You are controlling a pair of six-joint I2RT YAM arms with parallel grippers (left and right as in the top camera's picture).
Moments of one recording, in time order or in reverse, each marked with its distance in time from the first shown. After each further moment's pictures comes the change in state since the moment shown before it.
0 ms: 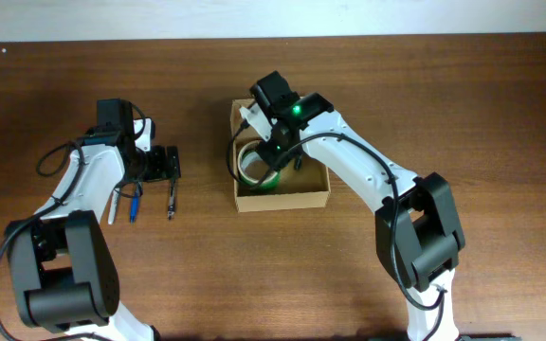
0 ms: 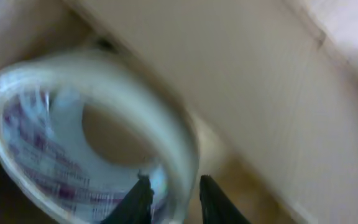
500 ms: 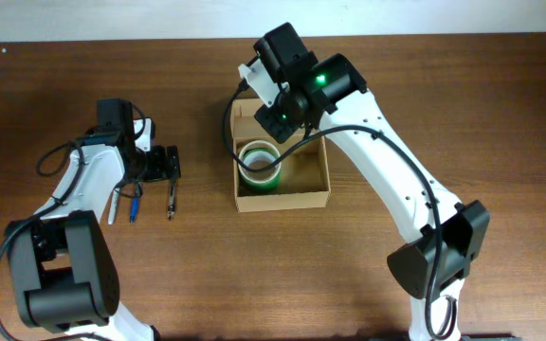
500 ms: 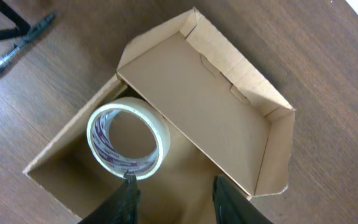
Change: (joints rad) left arm 0.000 0.000 0.000 0.000 0.000 0.000; right arm 0.000 -0.072 0.357 -0.260 0.024 0.000
